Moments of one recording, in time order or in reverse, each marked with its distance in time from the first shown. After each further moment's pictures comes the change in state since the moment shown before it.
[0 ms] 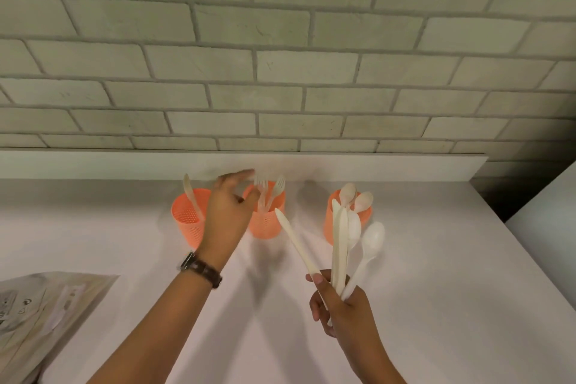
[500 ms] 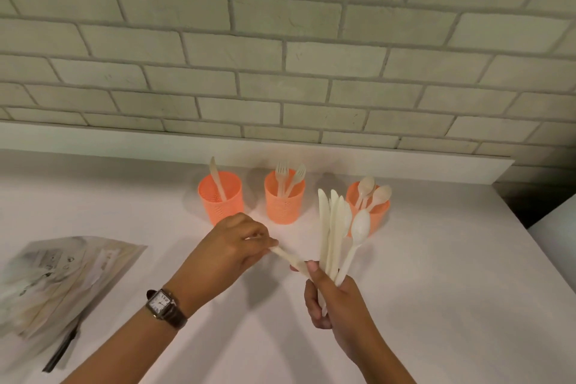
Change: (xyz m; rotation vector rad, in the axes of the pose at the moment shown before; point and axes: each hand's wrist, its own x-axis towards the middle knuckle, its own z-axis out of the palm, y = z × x) left_hand -0.076 -0.038 -0.058 0.542 -0.297 0.793; right_hand -0.017 -0.003 0.022 0.036 -0.248 0.039
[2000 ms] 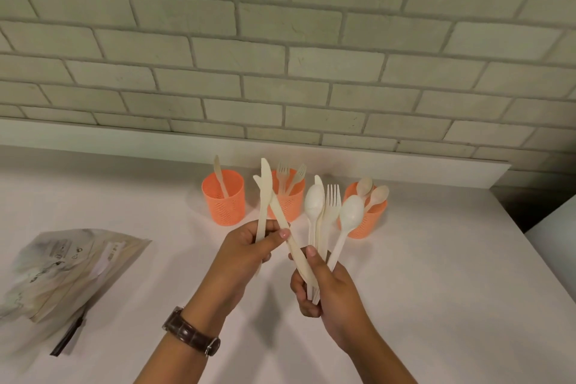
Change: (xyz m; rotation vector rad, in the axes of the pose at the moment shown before) left_hand 0.022 0.077 -0.022 -1.187 0.166 -1.087; right_hand -0.013 -0.019 0.012 0.047 -0.099 -0.090
